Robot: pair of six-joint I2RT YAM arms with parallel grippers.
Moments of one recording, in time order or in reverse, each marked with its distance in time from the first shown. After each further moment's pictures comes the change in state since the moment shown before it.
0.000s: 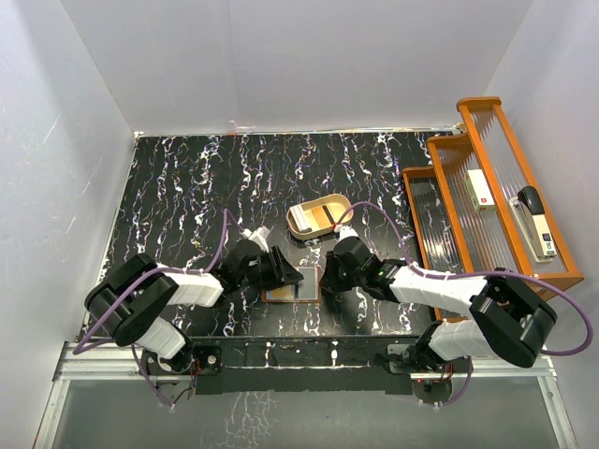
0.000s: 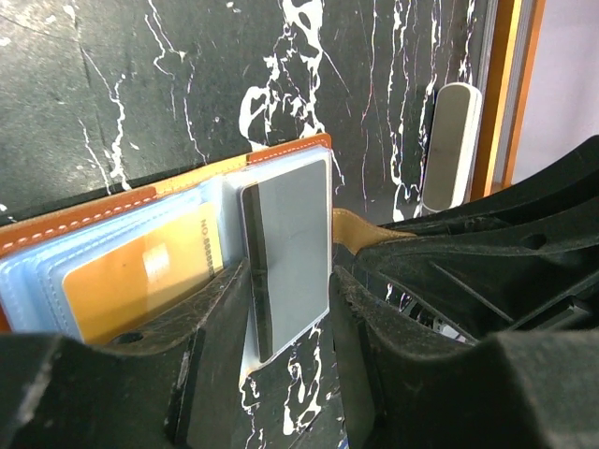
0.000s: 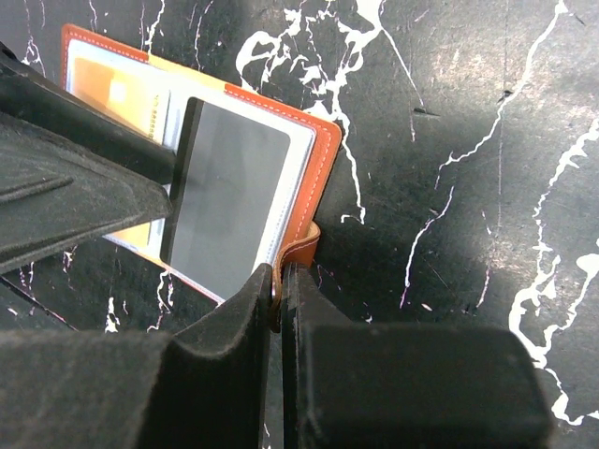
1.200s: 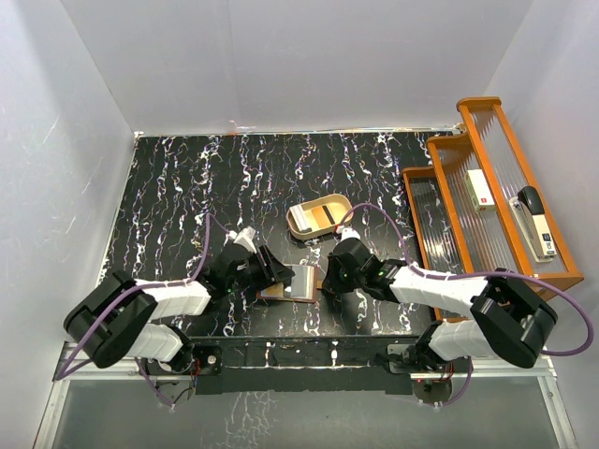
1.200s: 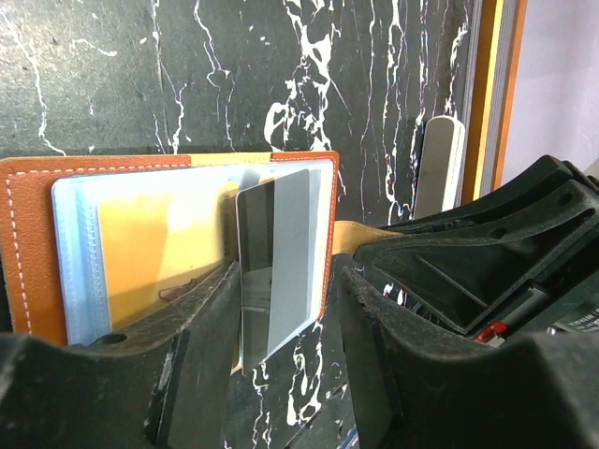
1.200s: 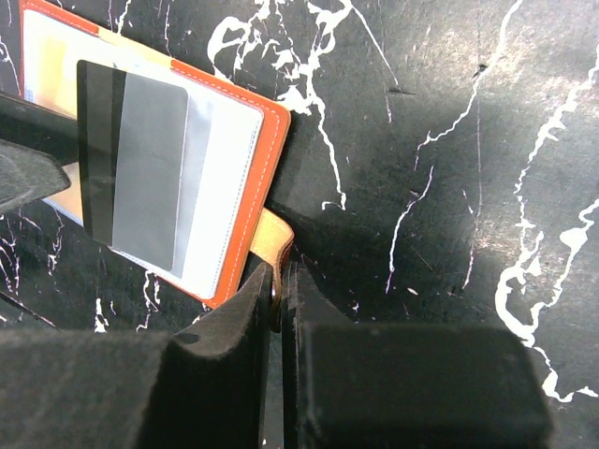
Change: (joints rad) left arm 0.032 -0.136 -0.090 -0.003 -0.057 -0.022; right arm 0.000 0.000 0.002 -0.042 0.027 0.031
